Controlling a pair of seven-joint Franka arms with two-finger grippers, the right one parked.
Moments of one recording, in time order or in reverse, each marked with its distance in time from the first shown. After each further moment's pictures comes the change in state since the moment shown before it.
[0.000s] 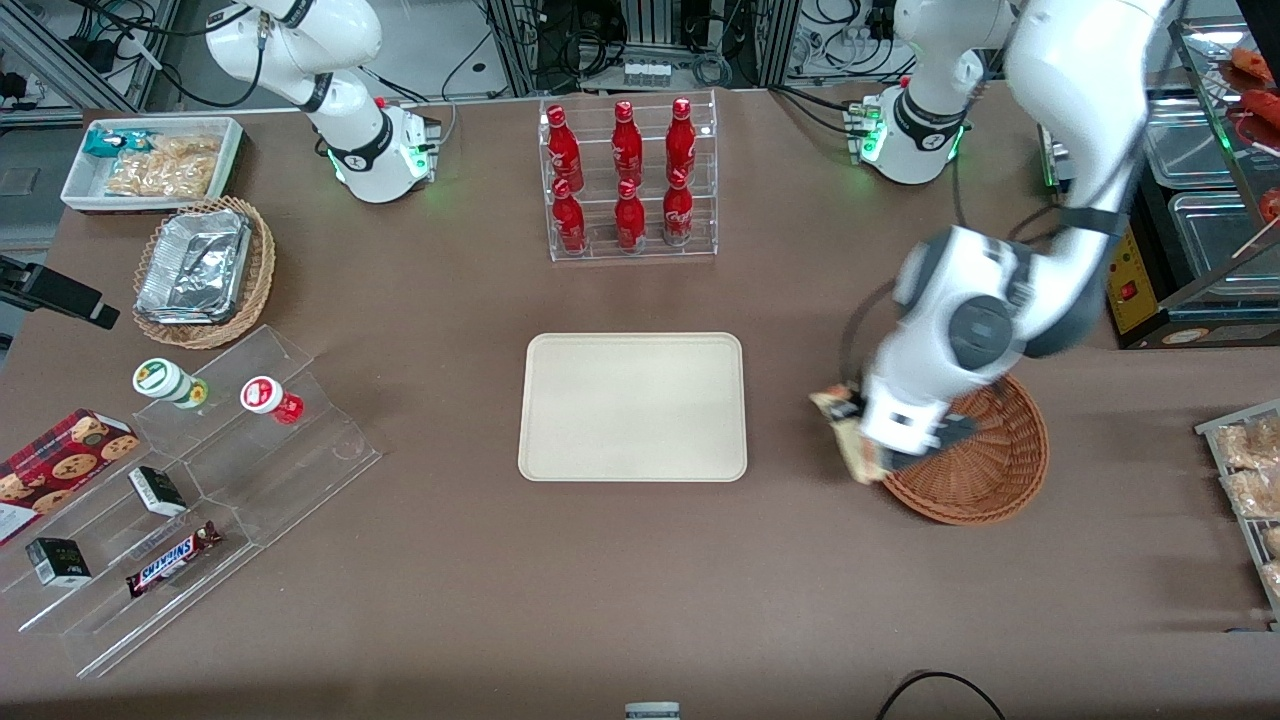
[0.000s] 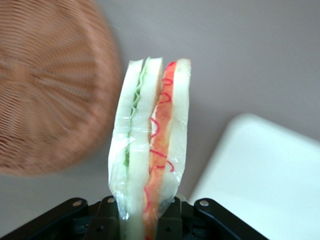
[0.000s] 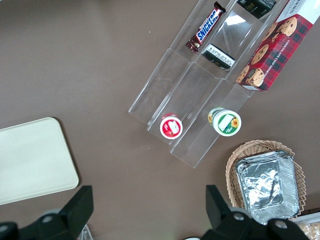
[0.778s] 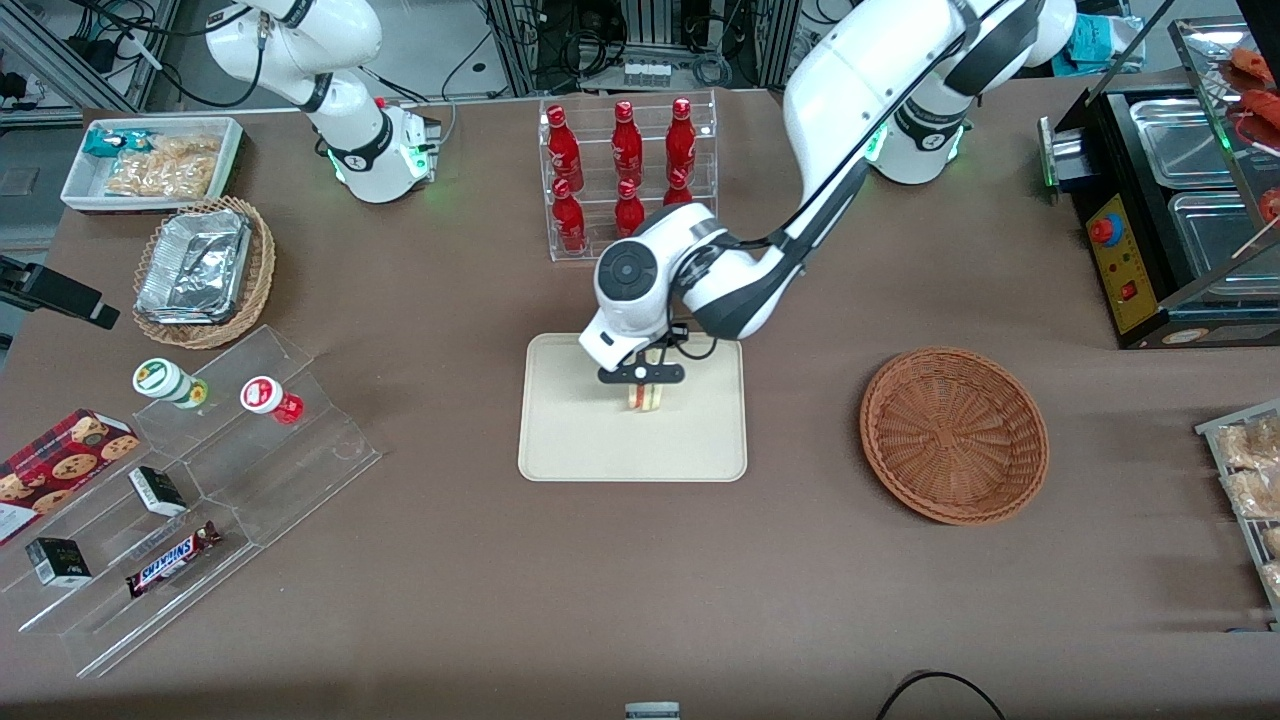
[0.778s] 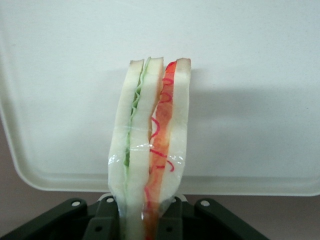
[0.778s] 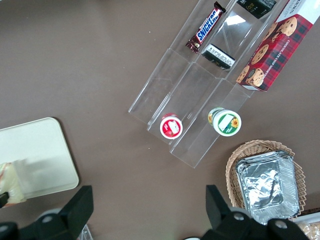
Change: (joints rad) arm -0.455 0.389 0.007 0.317 0.106 -0.001 -0.127
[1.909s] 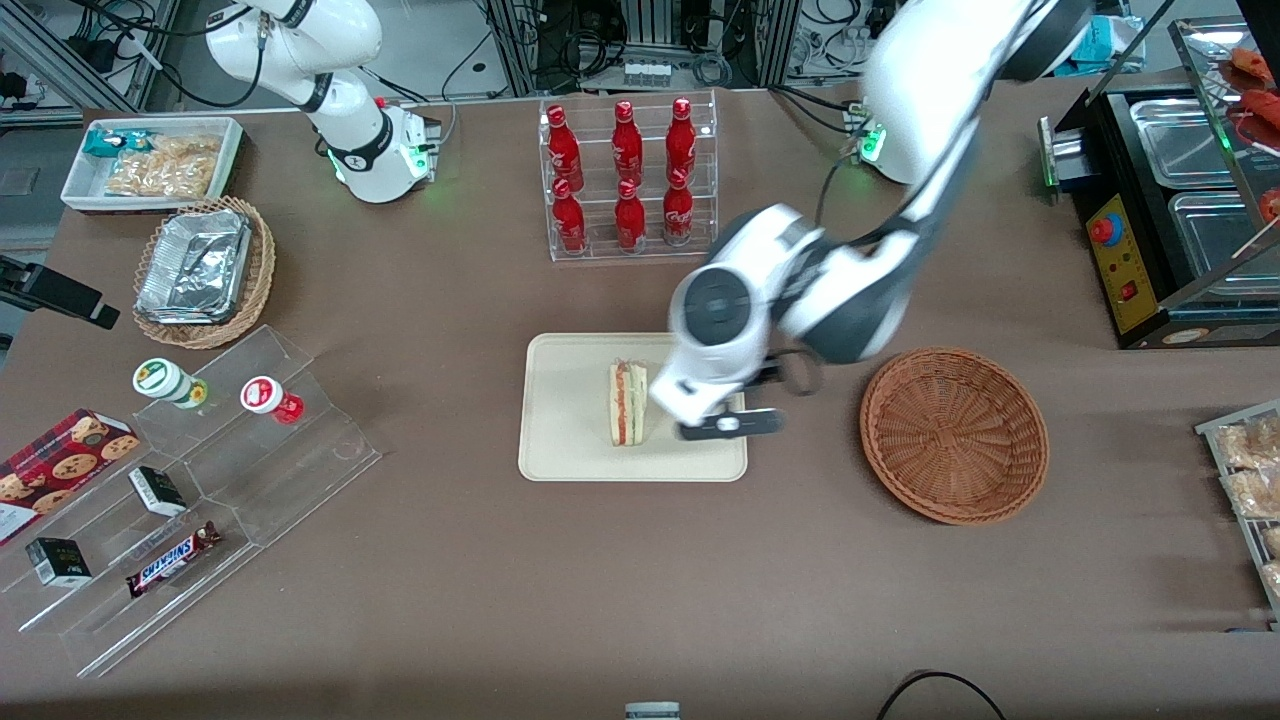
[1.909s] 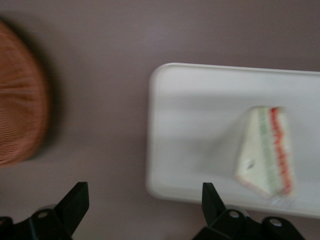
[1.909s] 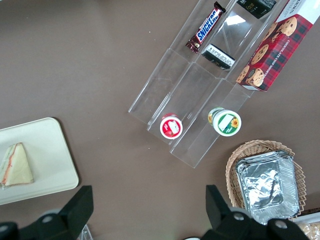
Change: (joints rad) arm 0.205 -0.218 0.074 0.159 -0.002 -0.442 0.217
